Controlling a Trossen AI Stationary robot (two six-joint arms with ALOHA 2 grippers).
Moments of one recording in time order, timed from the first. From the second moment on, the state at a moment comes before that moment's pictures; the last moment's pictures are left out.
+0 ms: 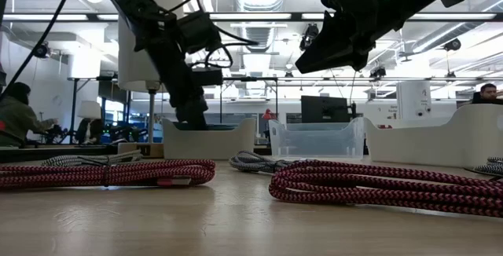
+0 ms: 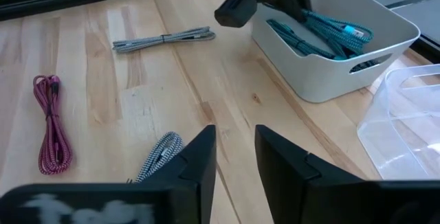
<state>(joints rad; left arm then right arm) 0.31 1.59 0.89 -0.21 -0.42 0.20 0.21 1.41 0.73 0.09 0.46 0.39</state>
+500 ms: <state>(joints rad) 0.31 1.59 0.86 -0.19 -0.38 0.18 0.21 1.41 0.73 0.09 0.46 0.39</state>
